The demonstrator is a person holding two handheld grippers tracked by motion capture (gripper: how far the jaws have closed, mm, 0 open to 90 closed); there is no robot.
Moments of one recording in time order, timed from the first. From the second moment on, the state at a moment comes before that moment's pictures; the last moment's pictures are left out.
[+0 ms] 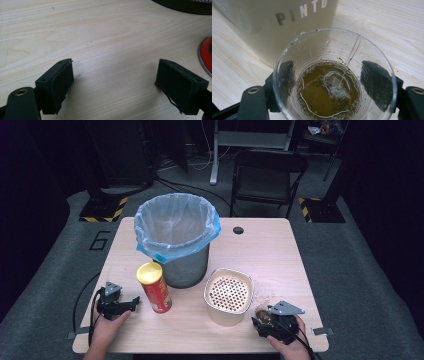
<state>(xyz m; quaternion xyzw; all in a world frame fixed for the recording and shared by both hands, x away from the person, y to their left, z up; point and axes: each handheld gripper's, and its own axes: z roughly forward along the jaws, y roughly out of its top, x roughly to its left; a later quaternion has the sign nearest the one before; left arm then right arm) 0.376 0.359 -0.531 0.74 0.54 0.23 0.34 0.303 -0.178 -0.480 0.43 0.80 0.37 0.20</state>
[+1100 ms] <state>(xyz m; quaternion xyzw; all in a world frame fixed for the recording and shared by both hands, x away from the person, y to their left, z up) 0.376 0.359 -0.531 0.74 0.54 0.23 0.34 0.328 -0.205 -0.459 0.37 0.83 0.38 0.18</state>
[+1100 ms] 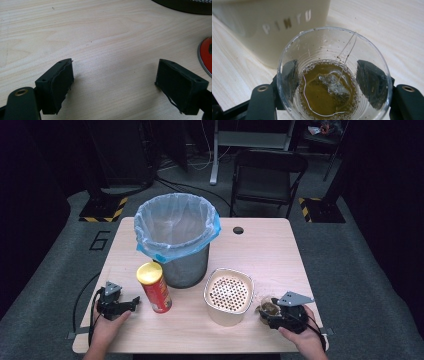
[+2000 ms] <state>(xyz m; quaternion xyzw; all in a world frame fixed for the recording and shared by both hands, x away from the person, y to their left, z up) 0.376 0.359 -0.531 0.74 0.53 0.23 0.34 0.449 -0.179 -0.382 0.28 0.85 0.40 0.21</state>
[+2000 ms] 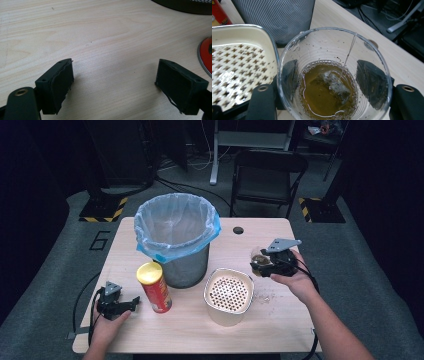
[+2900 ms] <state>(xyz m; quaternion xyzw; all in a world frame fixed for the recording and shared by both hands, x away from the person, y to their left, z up) 0.376 0.359 -0.531 0.74 0.53 0.23 0.34 0.466 -0.149 -0.389 0.14 0.86 0.41 0.27</state>
